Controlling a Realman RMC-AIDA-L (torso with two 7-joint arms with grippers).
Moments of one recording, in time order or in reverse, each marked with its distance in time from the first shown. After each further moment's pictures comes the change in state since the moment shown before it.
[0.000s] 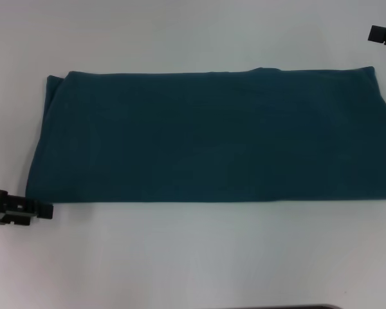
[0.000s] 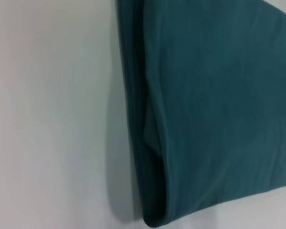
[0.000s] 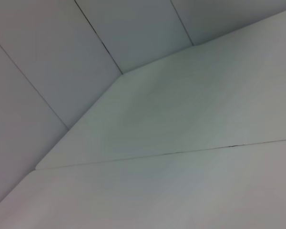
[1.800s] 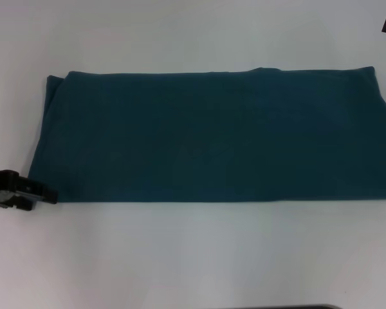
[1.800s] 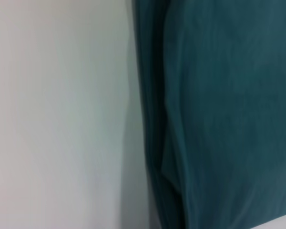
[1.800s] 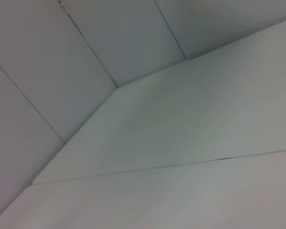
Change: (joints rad) left arm -0.110 0.038 0.057 0.105 0.064 -0.094 -0.081; right arm -0.018 -0.016 0.006 -0.002 0.039 -0.008 0.014
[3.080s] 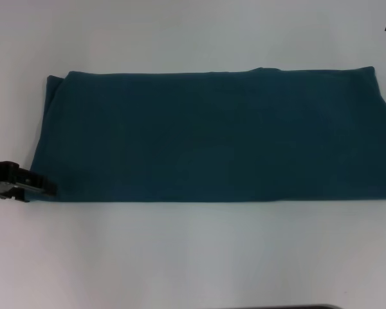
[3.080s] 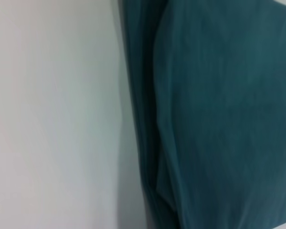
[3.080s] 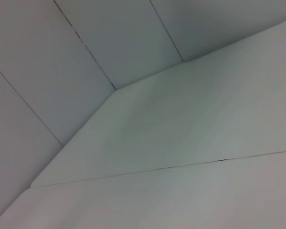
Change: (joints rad) left arm -0.033 0.008 0.003 0.001 0.017 -0.003 0.001; right arm -0.003 -0.002 0.011 0.000 0.000 -0.001 0.000
